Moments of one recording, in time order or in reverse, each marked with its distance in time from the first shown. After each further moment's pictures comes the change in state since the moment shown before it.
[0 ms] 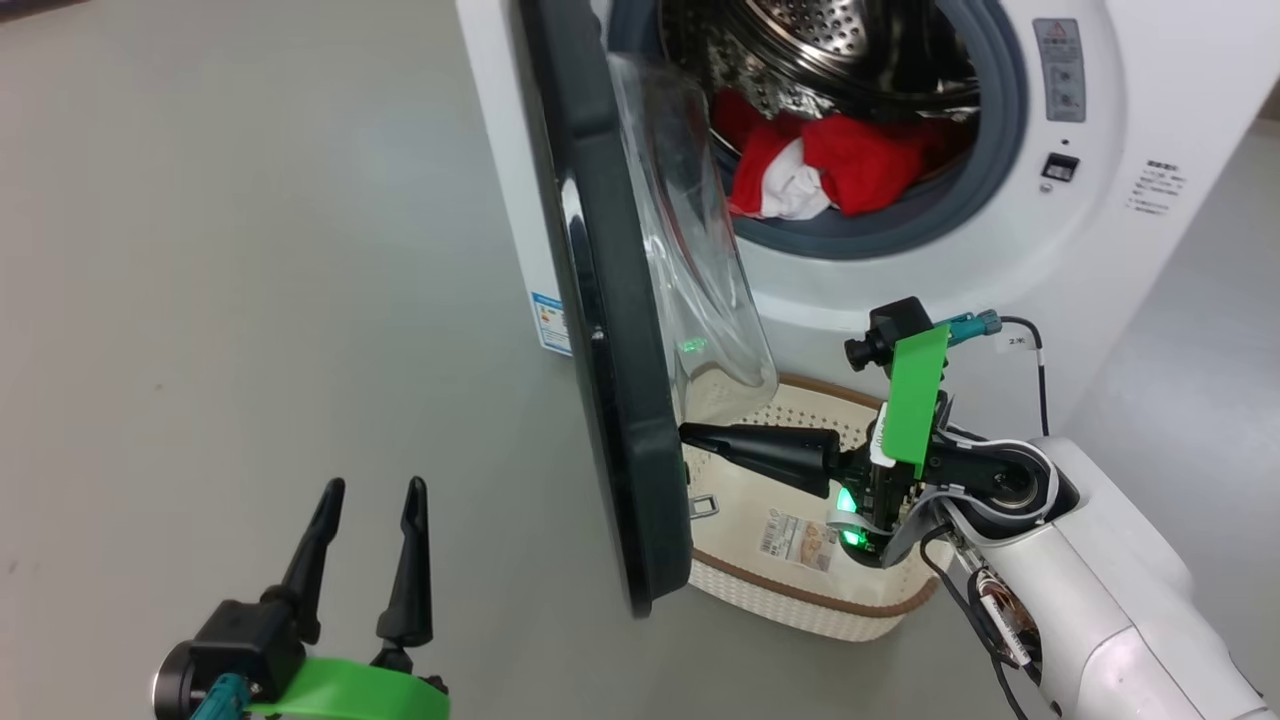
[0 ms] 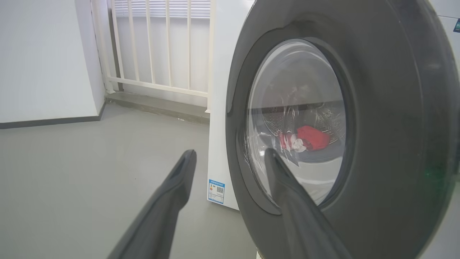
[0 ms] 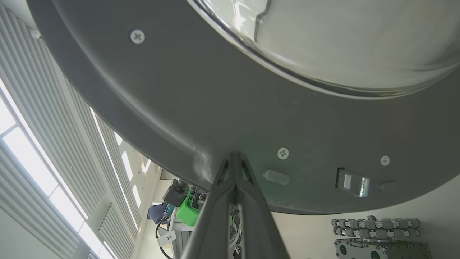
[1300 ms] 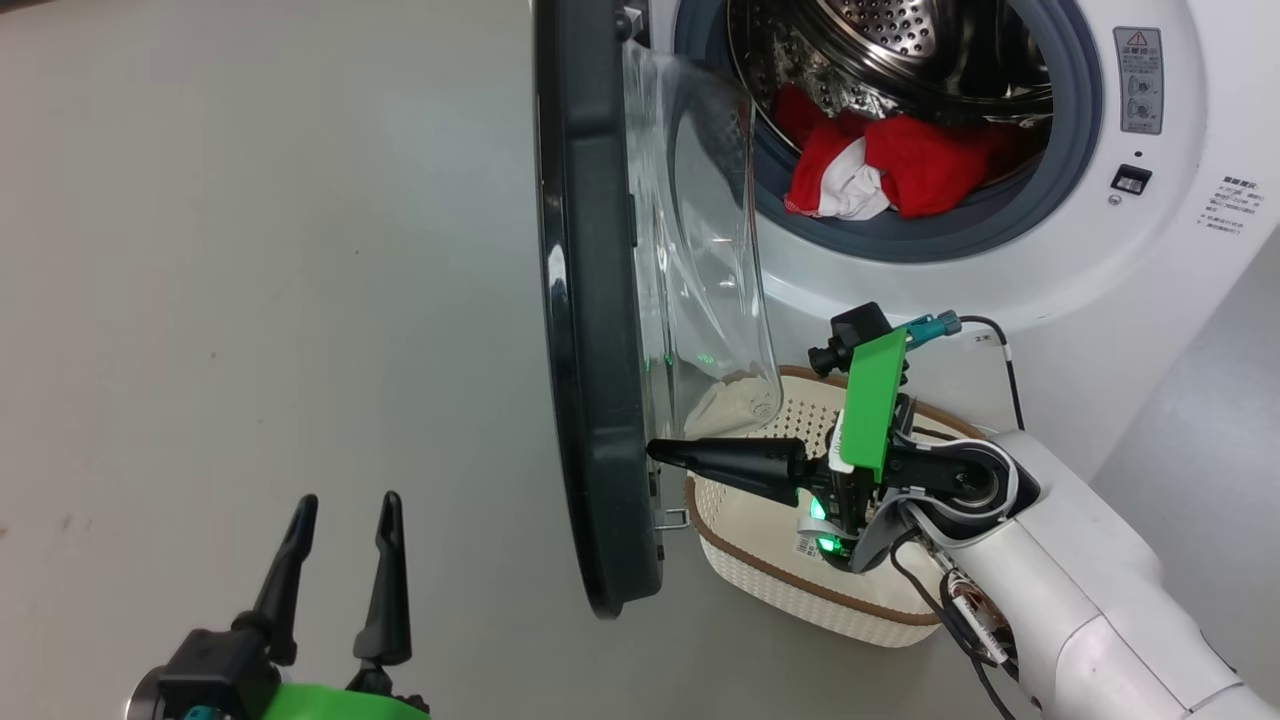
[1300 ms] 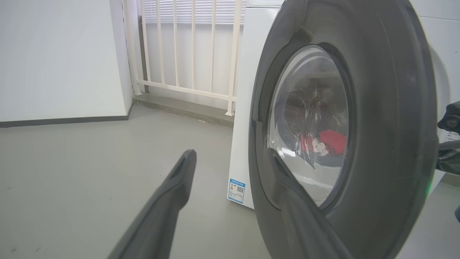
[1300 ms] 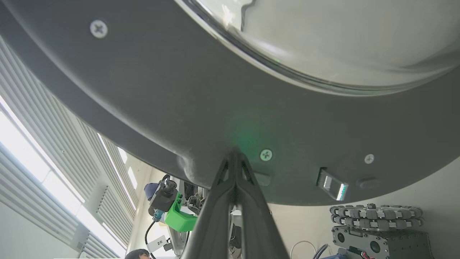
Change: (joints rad) left arm 0.059 0.011 0.022 -0.067 0.000 0.013 0.000; right arm -0.050 0.003 0.126 0.055 0.042 0.000 -0.051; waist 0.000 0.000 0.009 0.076
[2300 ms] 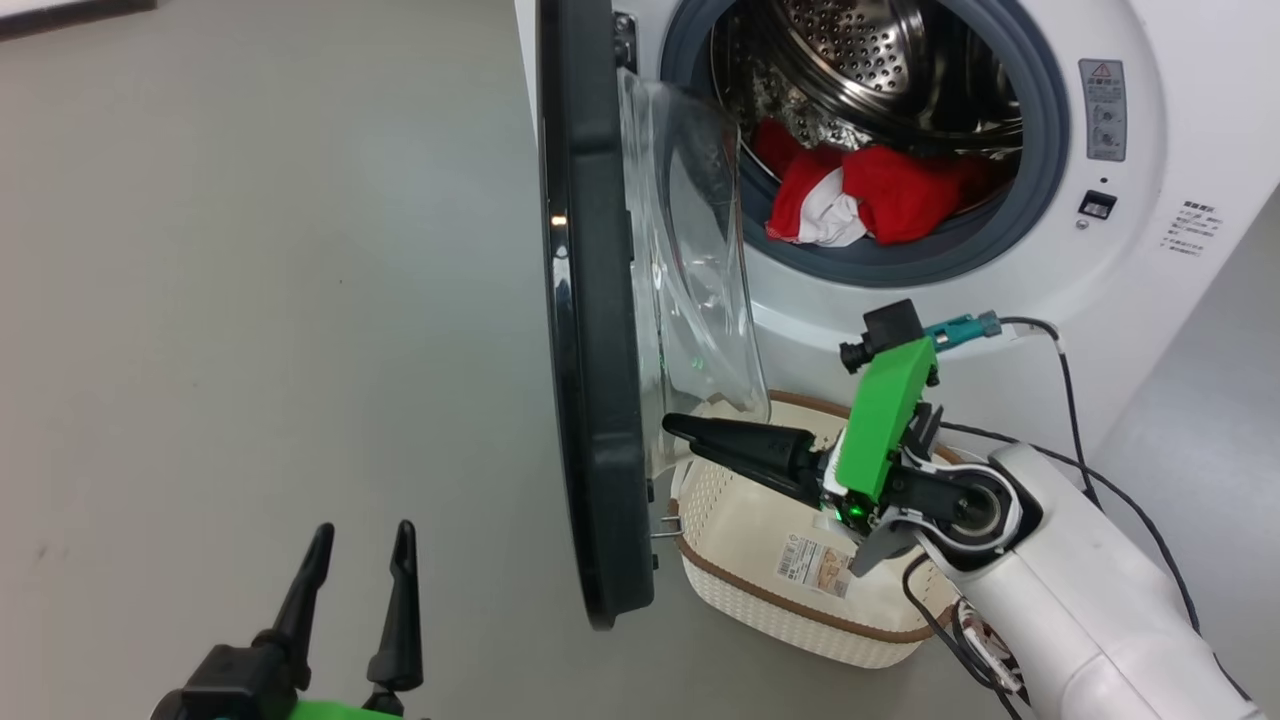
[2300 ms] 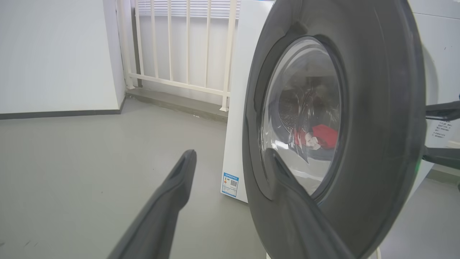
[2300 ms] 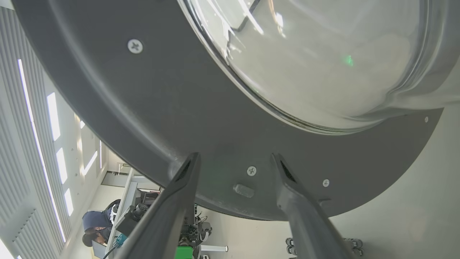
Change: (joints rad) left arm 0.021 -0.001 -0.009 0.031 -0.001 -0.002 0.000; right arm 0.038 -0.023 -0.001 -0.075 -0.193 0.000 -0.182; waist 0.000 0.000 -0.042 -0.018
